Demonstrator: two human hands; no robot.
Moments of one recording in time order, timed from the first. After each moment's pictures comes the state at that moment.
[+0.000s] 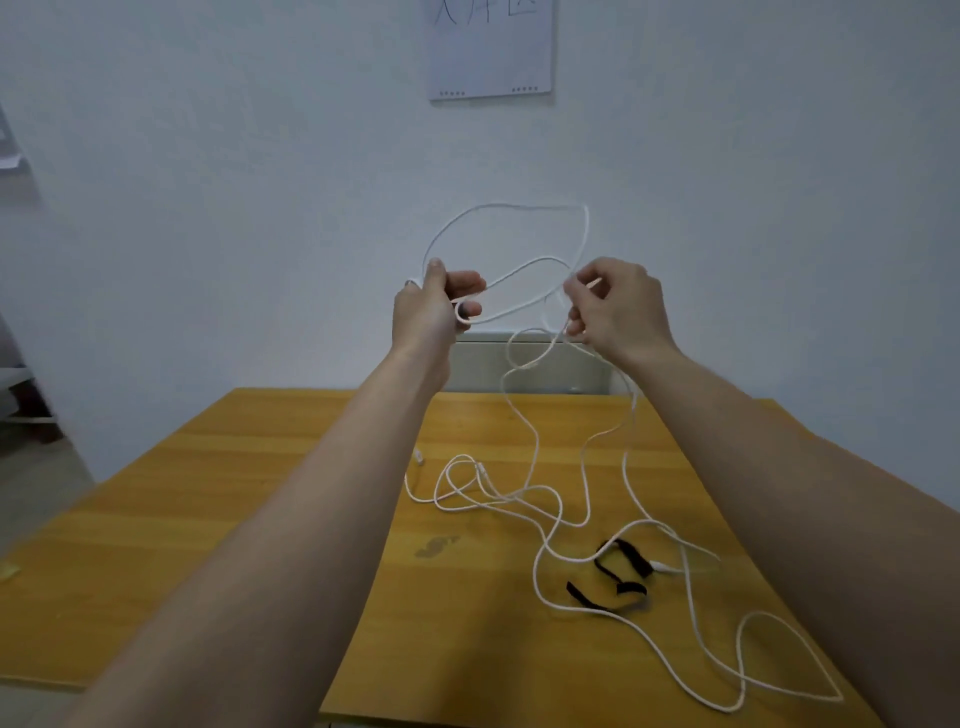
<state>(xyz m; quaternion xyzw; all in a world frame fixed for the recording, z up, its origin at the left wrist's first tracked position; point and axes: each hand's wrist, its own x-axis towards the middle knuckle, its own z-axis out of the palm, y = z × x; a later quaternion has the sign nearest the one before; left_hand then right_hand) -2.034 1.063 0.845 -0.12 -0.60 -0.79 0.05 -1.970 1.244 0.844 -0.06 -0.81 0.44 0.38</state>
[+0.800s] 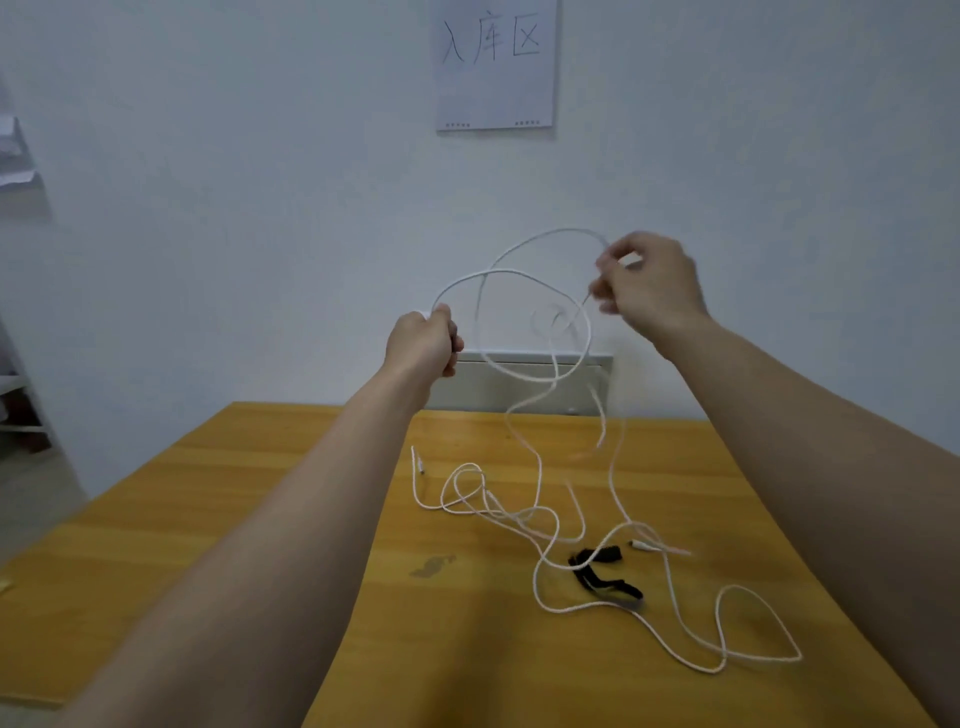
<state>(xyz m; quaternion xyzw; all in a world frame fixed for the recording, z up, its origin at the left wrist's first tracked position) -2.033 1.043 0.850 -0.09 -0.74 -0.67 0.04 -1.961 1.264 0.895 -0.08 -0.80 0.46 0.39</state>
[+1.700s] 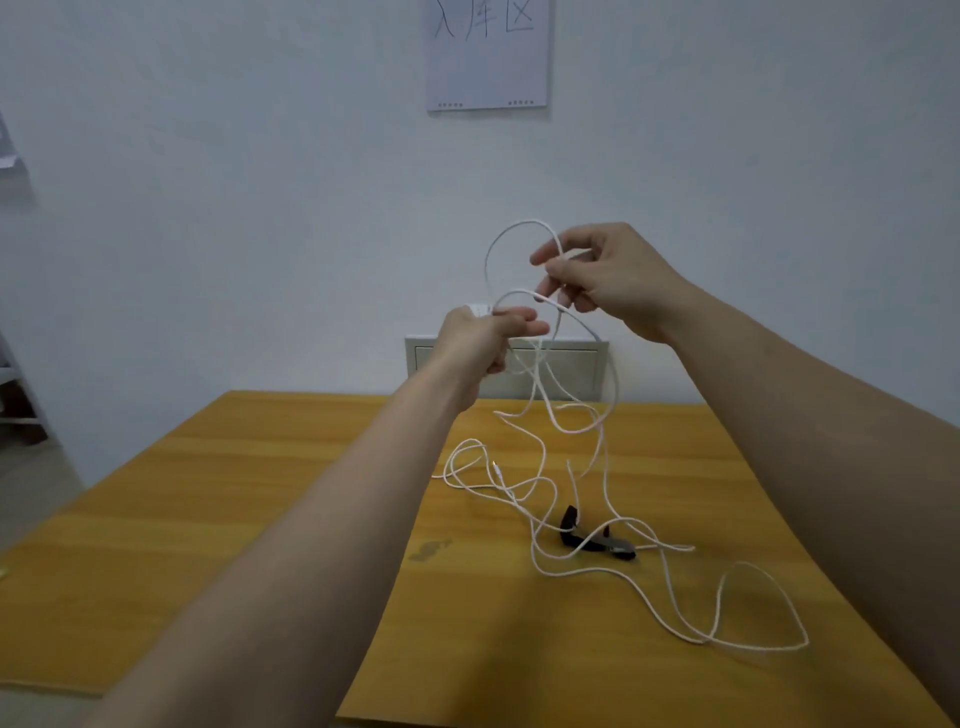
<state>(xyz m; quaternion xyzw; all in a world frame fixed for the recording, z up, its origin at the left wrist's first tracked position) -2.018 1.088 0.832 -0.18 -0.68 -0.71 -0.06 -1.941 1.241 0.903 0.07 -0.84 0.49 0.22</state>
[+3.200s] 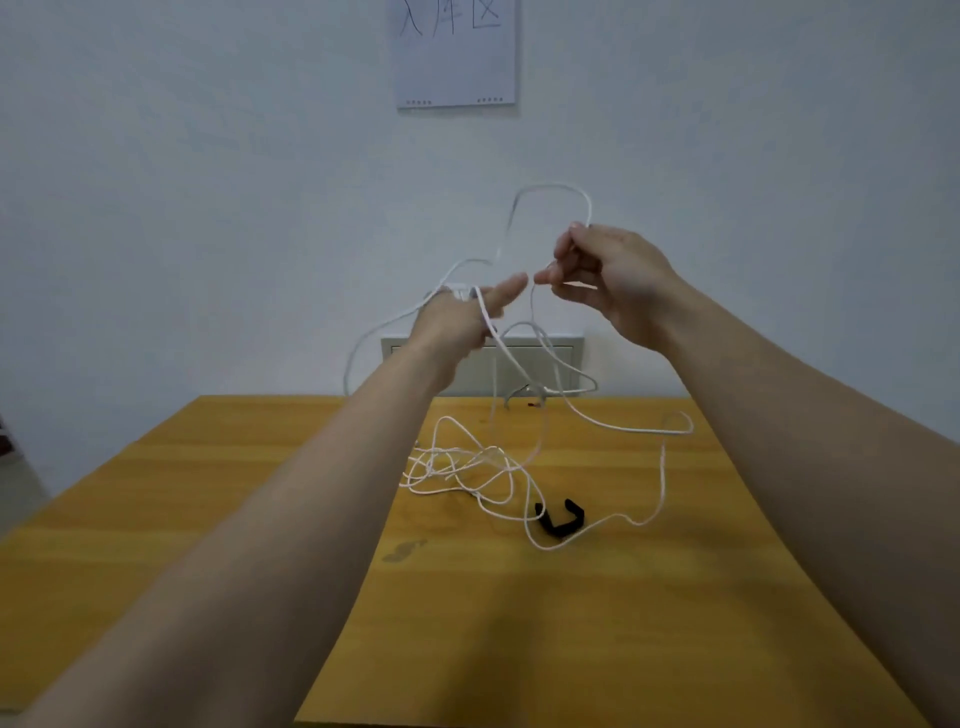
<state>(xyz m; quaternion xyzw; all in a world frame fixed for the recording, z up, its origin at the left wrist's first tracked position) -2.017 1.101 0.851 -0.20 -0.72 -0.66 -0.04 -1.936 1.271 0.894 0.06 -0.72 0.67 0.20</state>
